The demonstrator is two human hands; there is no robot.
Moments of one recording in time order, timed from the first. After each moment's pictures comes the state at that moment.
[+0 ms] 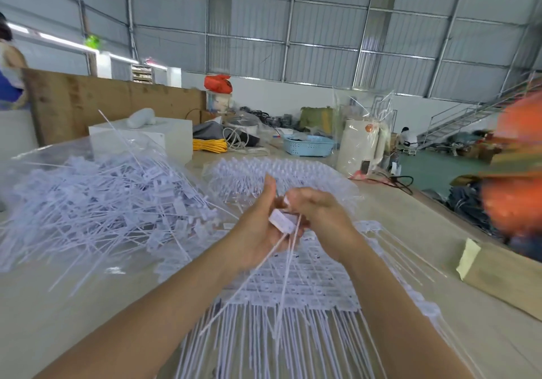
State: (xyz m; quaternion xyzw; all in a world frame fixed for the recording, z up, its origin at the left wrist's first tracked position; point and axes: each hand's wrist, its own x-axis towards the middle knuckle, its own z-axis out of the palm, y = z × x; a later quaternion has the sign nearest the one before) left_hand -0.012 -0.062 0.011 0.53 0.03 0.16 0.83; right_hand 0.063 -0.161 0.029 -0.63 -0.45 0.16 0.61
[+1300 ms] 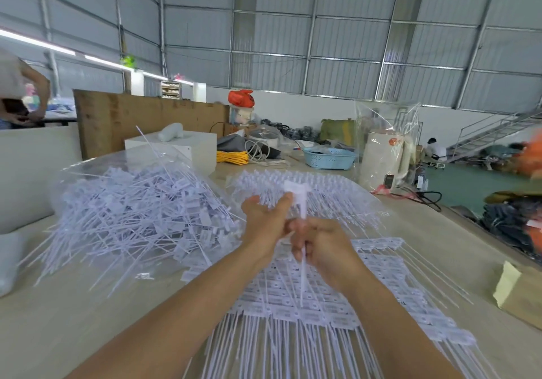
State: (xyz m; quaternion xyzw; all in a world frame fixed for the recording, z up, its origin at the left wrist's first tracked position) left_hand -0.014 -0.049 0.021 0.57 0.25 0.37 0.69; right_hand 0.052 -0.140 0.009 -0.60 -0.38 0.27 0.65
